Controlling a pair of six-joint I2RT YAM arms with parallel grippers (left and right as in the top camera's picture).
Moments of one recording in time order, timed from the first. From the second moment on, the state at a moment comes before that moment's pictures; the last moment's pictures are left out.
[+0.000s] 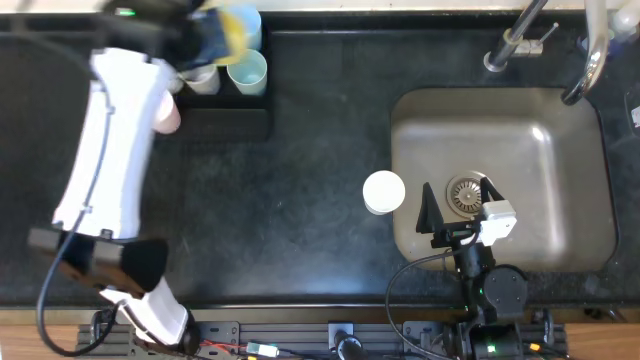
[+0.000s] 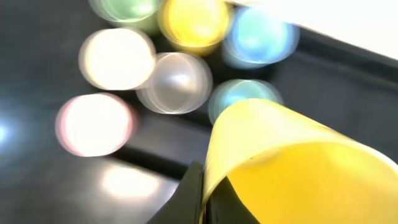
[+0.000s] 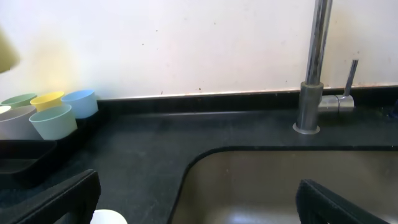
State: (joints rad) left arm -0.18 1.91 2.15 -1.34 -0.20 -0.48; right arm 0.10 0.01 0.02 -0.02 -0.06 0.14
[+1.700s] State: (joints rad) left arm -0.12 2.05 1.77 -1.26 -0.22 -1.61; right arm 0.10 0.01 0.02 -0.02 -0.06 0.14
